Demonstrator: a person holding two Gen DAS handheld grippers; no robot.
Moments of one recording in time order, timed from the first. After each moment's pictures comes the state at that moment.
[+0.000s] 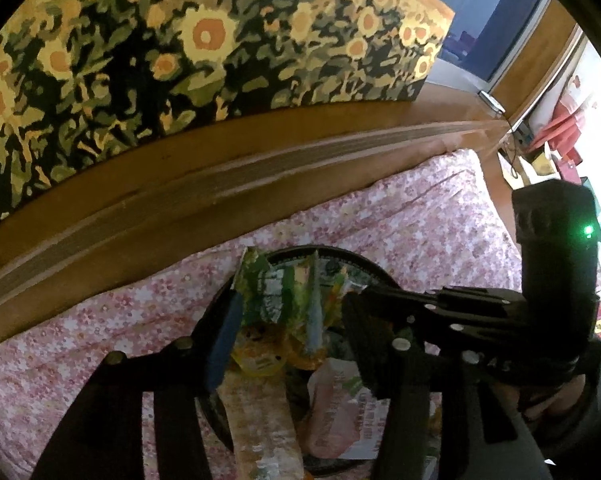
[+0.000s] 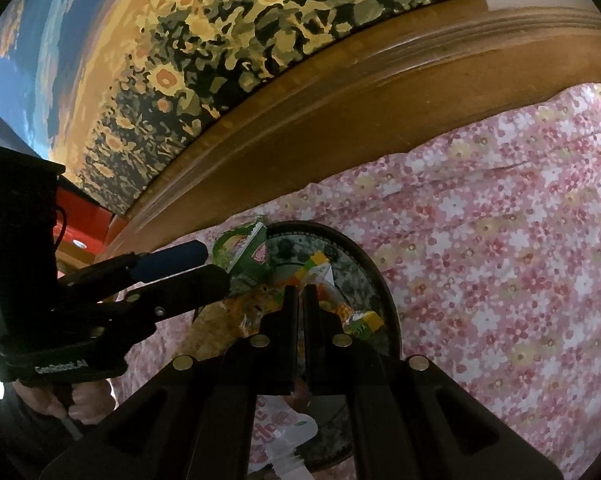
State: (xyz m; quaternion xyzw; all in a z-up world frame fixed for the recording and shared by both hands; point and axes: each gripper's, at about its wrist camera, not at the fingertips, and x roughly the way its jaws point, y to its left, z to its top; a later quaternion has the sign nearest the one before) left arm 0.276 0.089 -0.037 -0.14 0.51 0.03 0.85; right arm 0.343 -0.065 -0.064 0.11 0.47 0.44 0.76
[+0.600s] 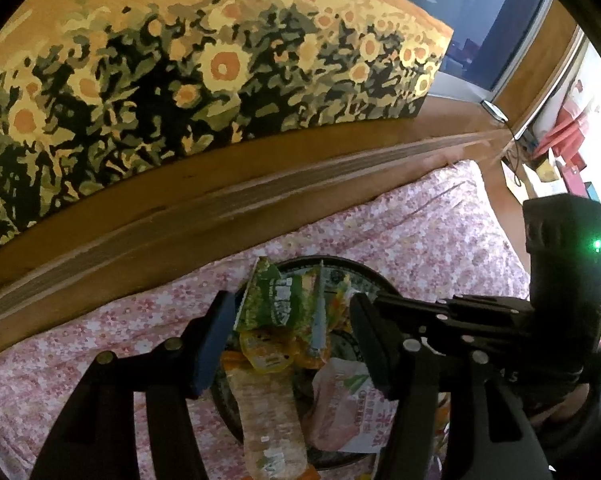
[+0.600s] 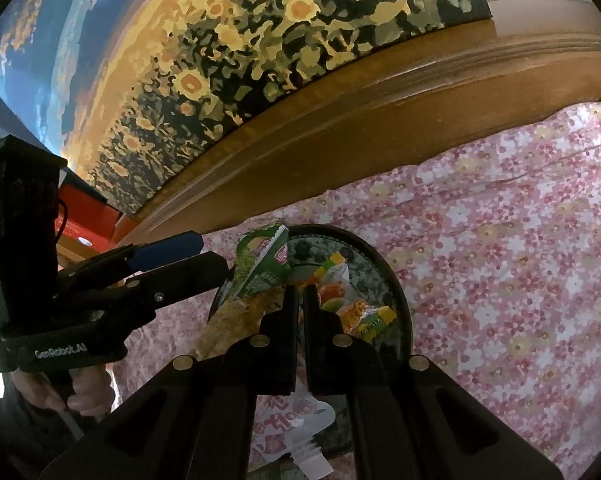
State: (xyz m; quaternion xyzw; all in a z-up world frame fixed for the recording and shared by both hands) left arm 0.268 0.092 -0.020 -0.13 0.49 0.05 0.86; right arm 0.330 -0.070 -0.049 0.10 0.45 0.44 0.77
